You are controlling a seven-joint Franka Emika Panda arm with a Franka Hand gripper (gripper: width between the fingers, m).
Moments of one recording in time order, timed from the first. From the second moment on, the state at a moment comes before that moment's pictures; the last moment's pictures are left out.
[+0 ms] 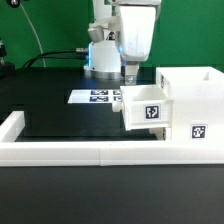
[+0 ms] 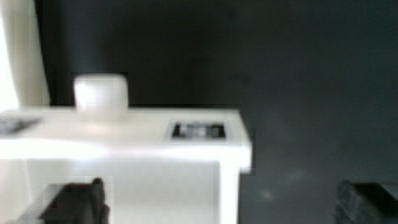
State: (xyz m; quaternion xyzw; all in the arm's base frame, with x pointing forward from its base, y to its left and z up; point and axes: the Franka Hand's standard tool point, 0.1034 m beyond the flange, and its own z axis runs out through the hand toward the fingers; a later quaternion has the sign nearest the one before) arm 0.541 -0.022 0.097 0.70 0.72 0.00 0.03
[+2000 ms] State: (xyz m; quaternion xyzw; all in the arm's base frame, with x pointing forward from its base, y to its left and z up) arm 0.538 0.000 0.052 0.72 0.69 0.06 -0.10
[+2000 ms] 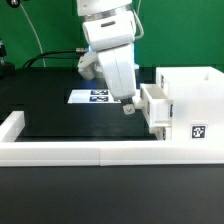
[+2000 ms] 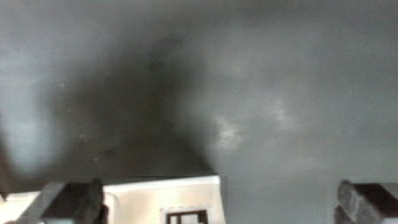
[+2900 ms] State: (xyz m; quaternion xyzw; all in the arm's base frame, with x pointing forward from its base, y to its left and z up) arm 0.538 0.022 0.050 0.73 0.67 0.06 -0.11
